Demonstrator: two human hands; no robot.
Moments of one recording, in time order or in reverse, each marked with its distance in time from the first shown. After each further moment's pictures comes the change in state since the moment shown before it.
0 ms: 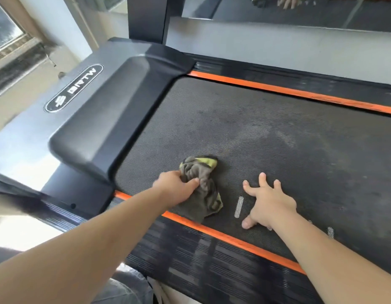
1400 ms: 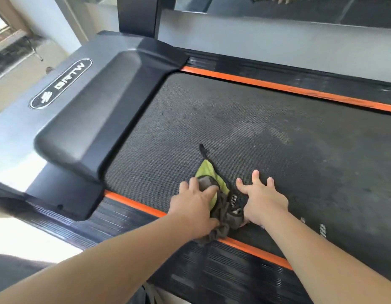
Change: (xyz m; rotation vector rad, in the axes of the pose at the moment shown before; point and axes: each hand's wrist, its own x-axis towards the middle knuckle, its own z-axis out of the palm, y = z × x) left_hand -0.036 0.019 0.065 0.700 -0.023 0.407; right_hand 0.004 -0.003 -0.001 -0.001 0.011 0.033
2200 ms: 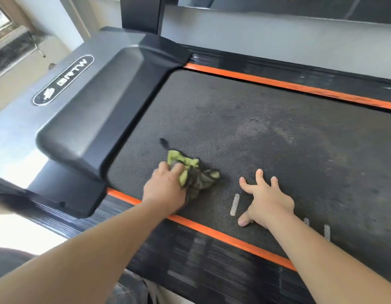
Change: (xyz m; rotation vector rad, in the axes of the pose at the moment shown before) left_hand 0.029 -0.070 0.008 -0.154 0.304 -0.214; right_hand 0.000 0.001 0.000 0.039 -0.032 0.009
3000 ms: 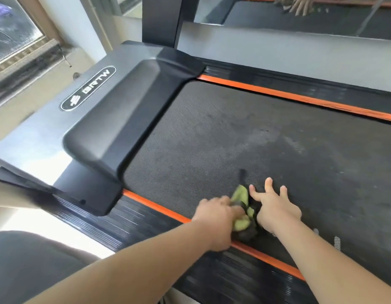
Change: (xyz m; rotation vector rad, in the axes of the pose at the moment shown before) left_hand -0.047 0.072 0.008 0.127 -0.236 0.418; right_hand 0.001 -0.001 0.003 0.007 0.022 0.027
